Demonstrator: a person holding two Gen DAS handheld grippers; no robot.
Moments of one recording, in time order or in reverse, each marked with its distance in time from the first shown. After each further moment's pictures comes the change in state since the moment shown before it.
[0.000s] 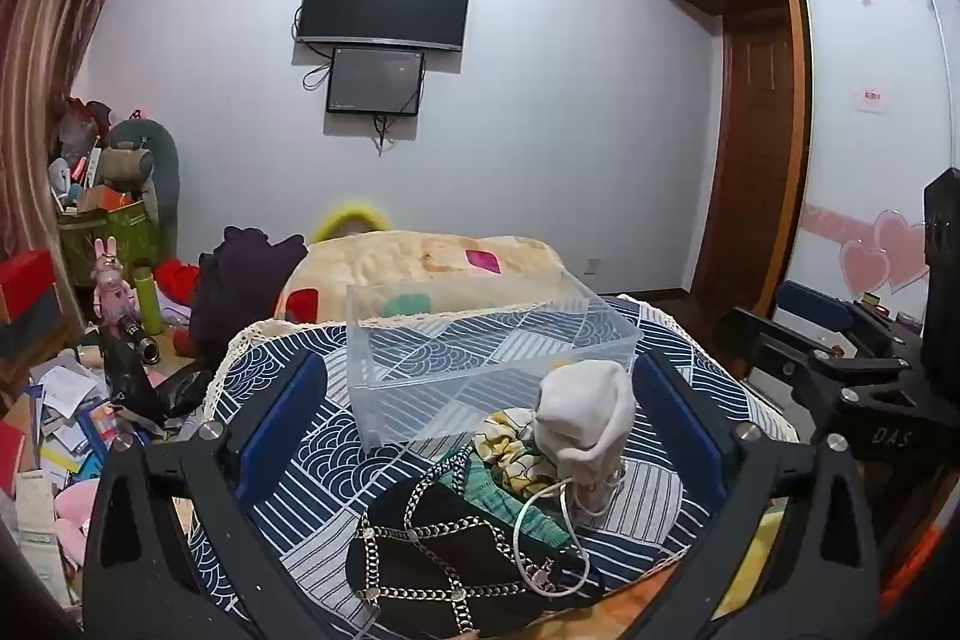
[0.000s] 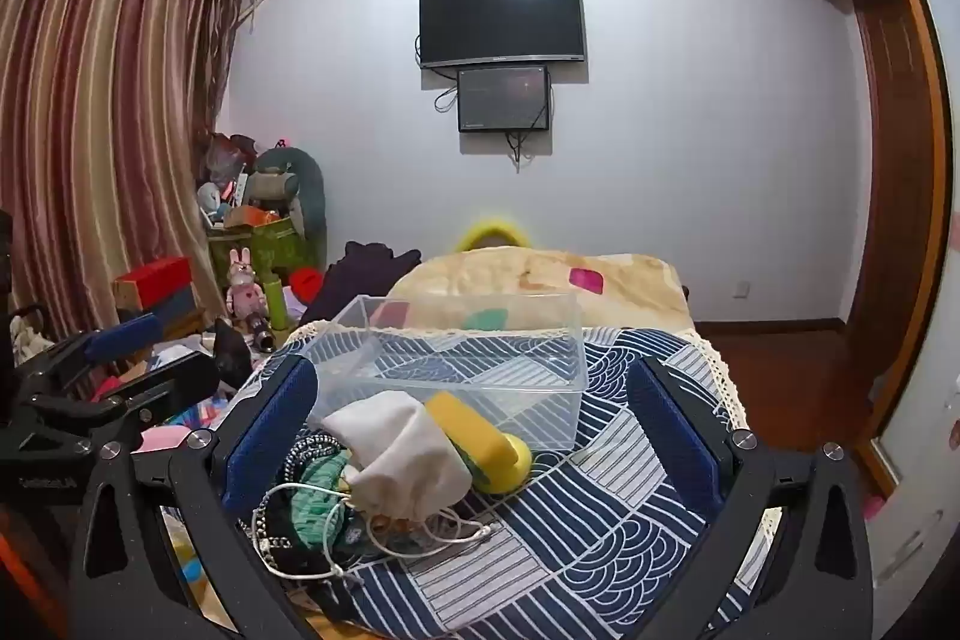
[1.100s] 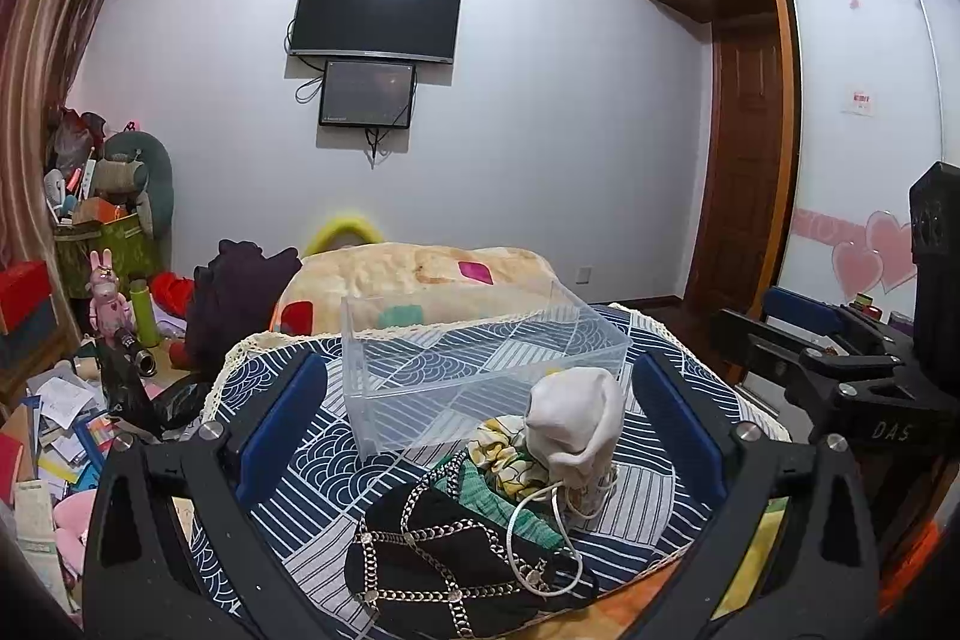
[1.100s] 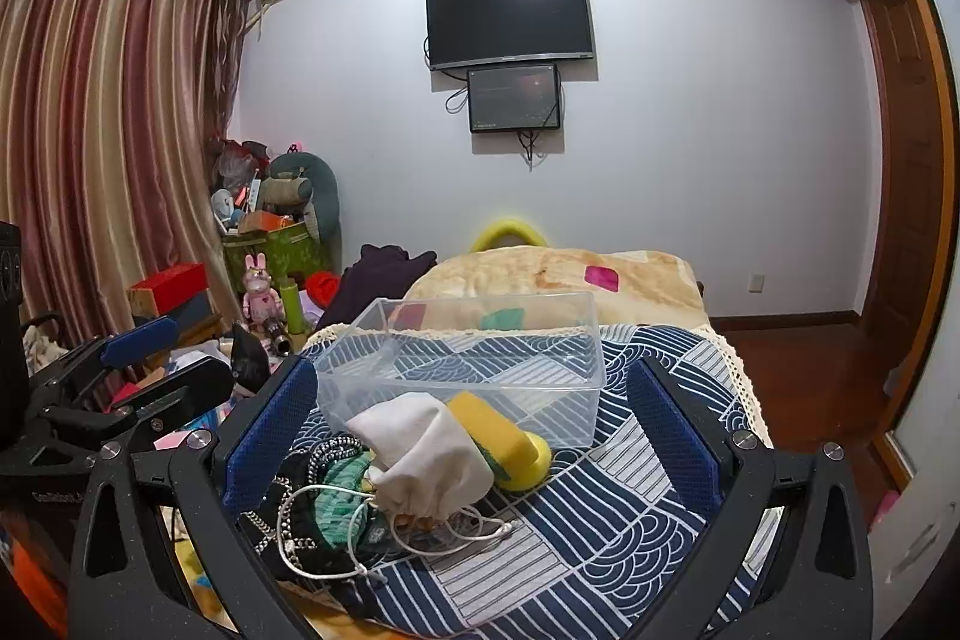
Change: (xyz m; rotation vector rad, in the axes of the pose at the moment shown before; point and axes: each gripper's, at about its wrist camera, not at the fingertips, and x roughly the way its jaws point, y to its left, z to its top) left arm -0.007 -0.005 0.003 0.033 -0.026 -0.014; right arm -0.002 0.003 0.001 0.017 0.004 0.031
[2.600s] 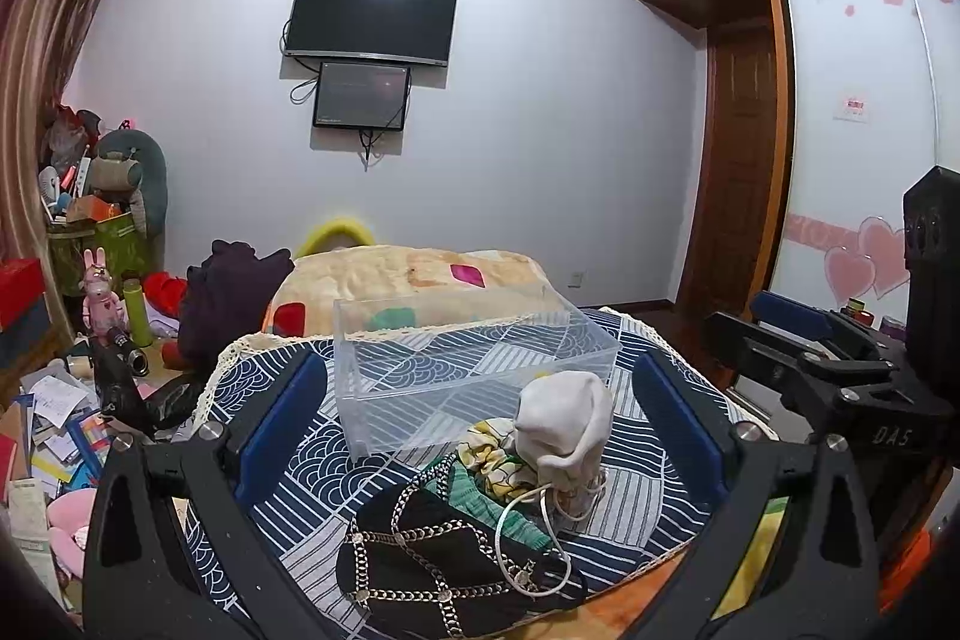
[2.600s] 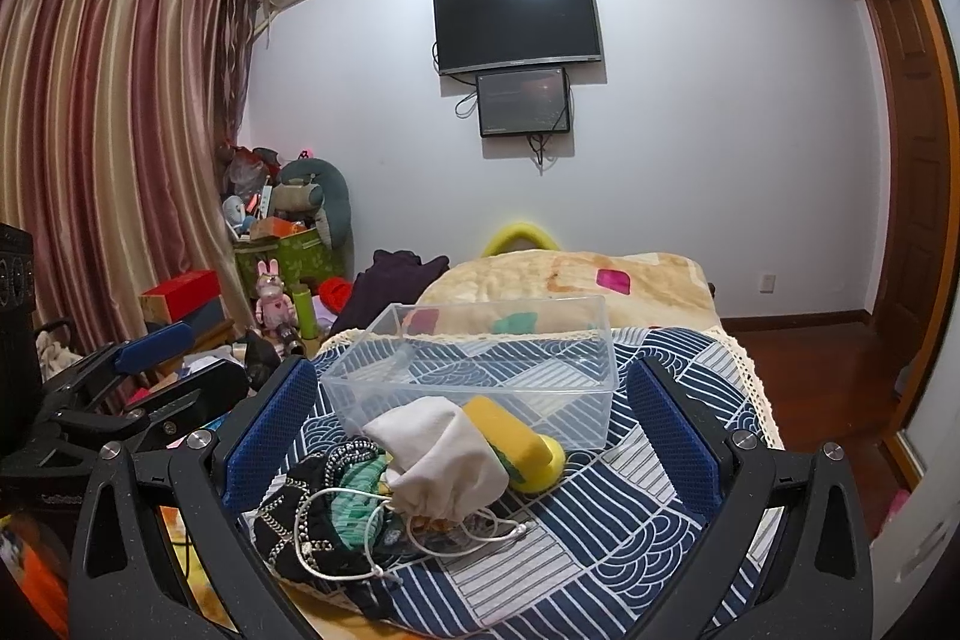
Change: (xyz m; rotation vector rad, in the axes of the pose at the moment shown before) left arm -0.002 -0.001 0.000 -0.010 -0.009 -0.021; right arm -0.003 0.006 0.002 0.009 -0.010 0.028
